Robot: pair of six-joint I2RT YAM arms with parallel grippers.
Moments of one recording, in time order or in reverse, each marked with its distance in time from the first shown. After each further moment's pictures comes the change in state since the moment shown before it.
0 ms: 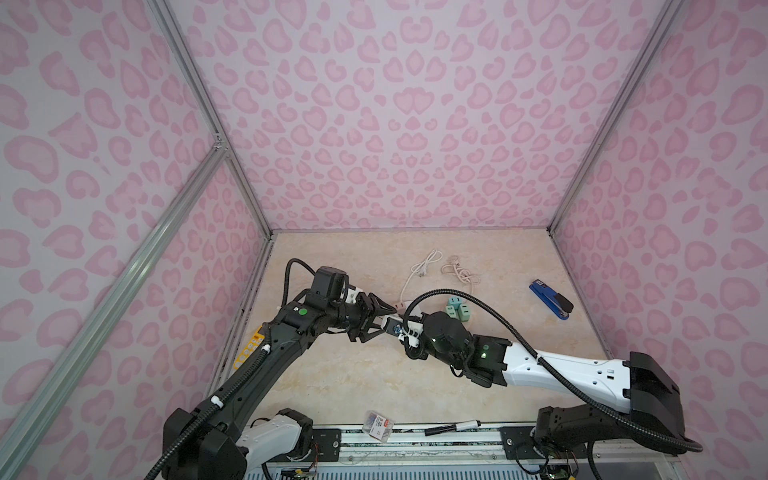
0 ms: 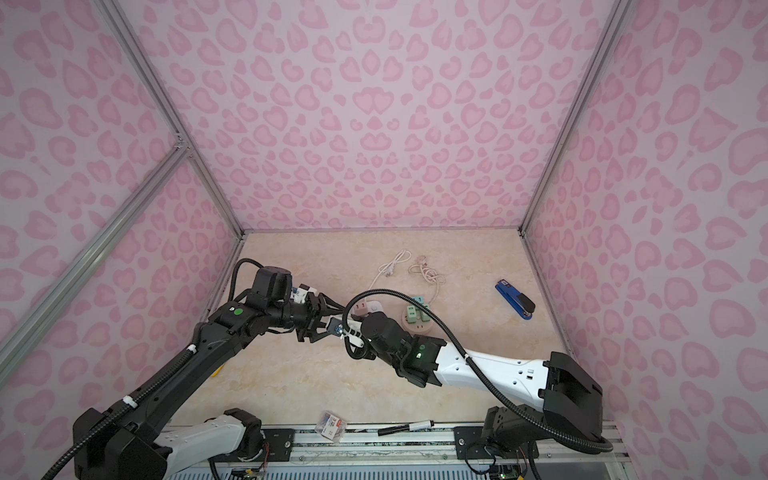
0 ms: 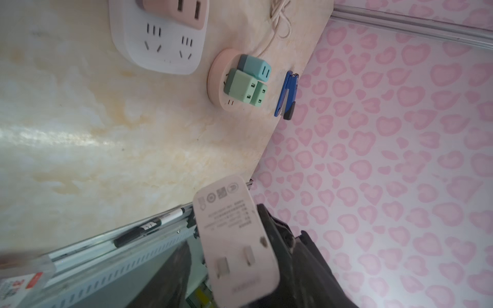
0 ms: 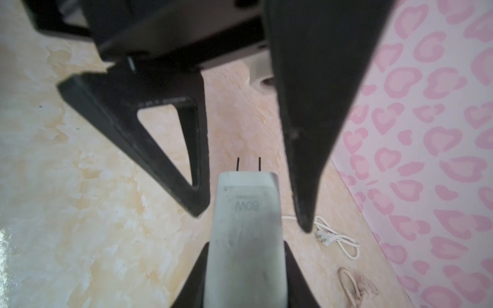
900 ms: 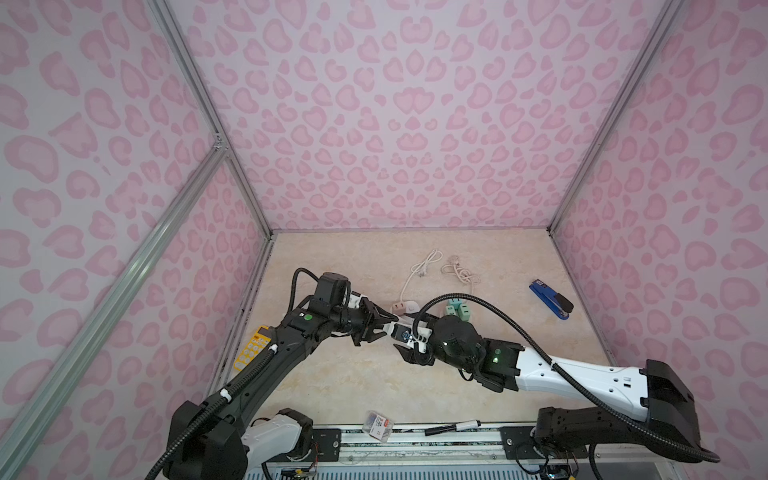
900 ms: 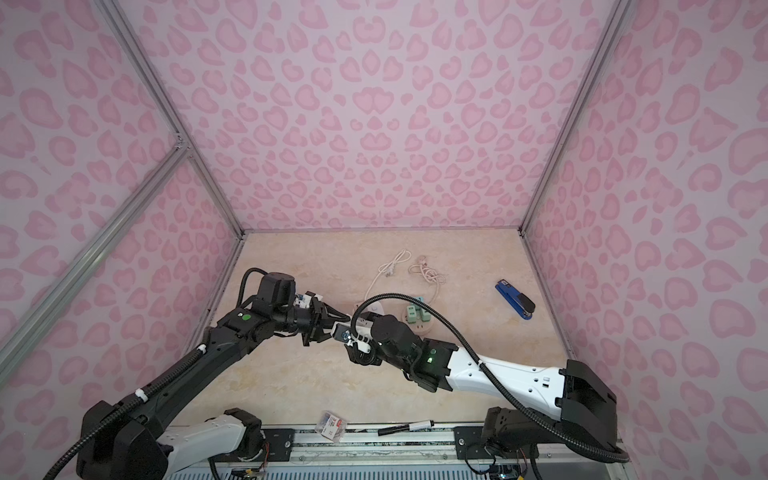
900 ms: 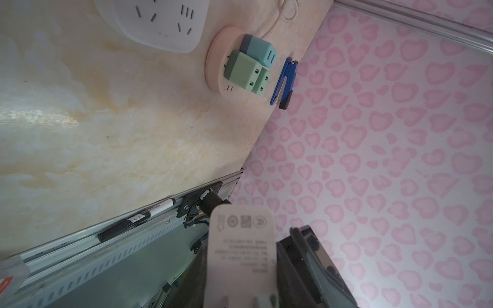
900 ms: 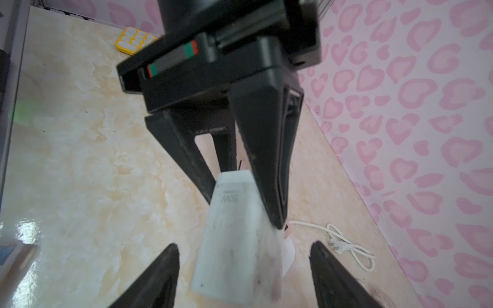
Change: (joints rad) left arm -0.003 0.010 -0.143 0.212 0.189 -0.182; right arm 0.007 -0.090 -0.074 0.032 -0.091 -0.035
